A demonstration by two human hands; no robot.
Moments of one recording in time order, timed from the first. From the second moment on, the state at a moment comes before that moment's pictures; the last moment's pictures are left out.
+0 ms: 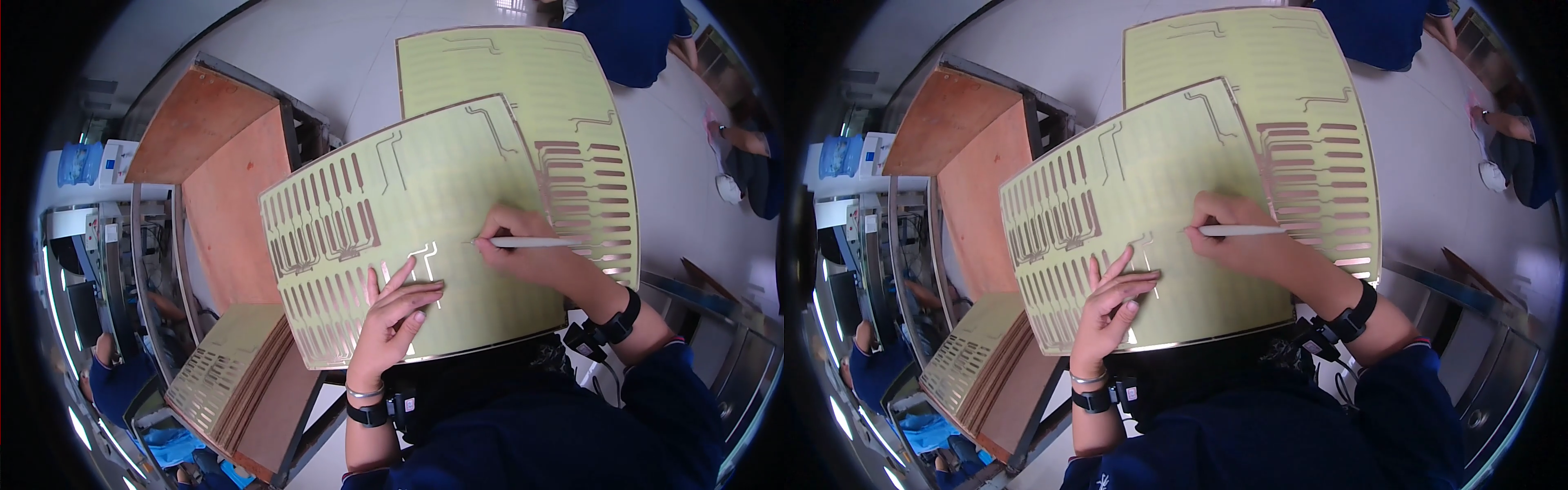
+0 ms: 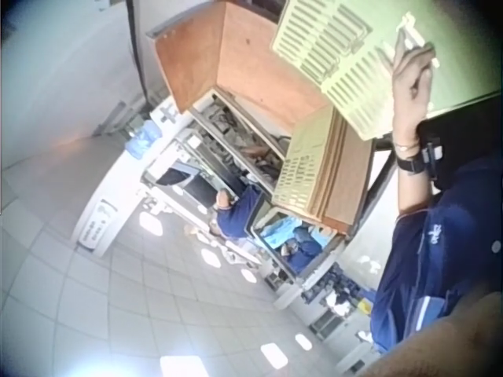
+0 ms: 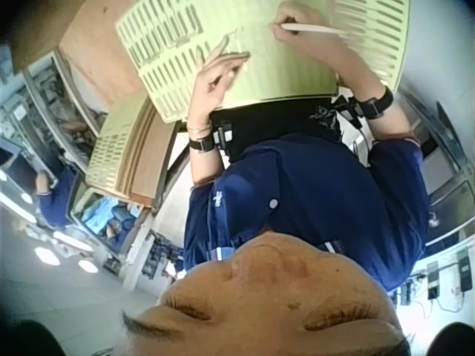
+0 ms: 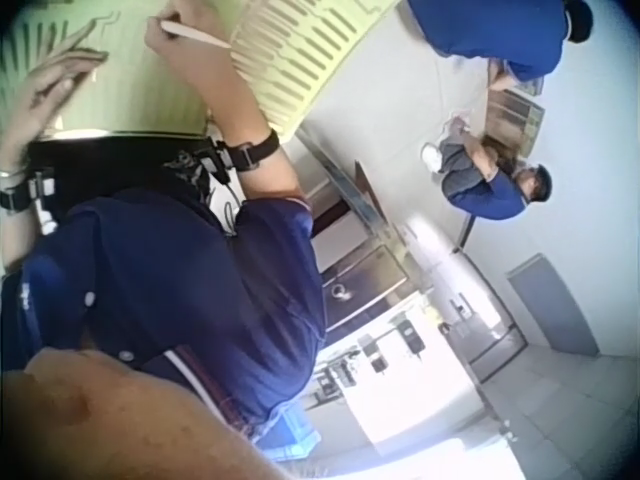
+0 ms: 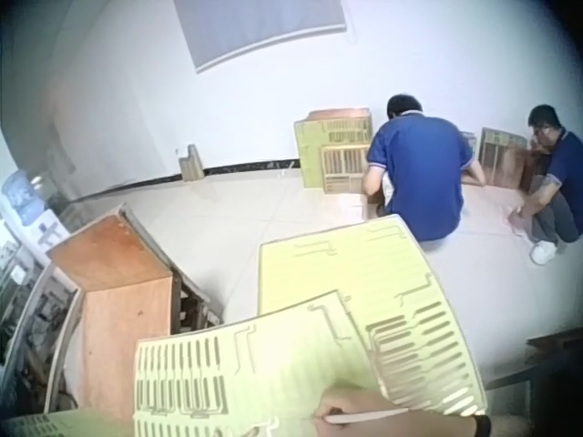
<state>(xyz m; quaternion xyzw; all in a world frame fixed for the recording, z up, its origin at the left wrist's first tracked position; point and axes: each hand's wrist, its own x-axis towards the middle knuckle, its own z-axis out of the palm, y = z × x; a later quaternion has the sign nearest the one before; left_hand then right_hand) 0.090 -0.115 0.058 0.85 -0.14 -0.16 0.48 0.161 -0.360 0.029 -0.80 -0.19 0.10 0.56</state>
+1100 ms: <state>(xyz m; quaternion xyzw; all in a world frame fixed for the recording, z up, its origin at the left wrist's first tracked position) 0.139 -0.158 0.056 0.94 -0.17 -0.13 0.26 0.151 -0.409 0.031 -0.81 -0.16 0.11 0.56</state>
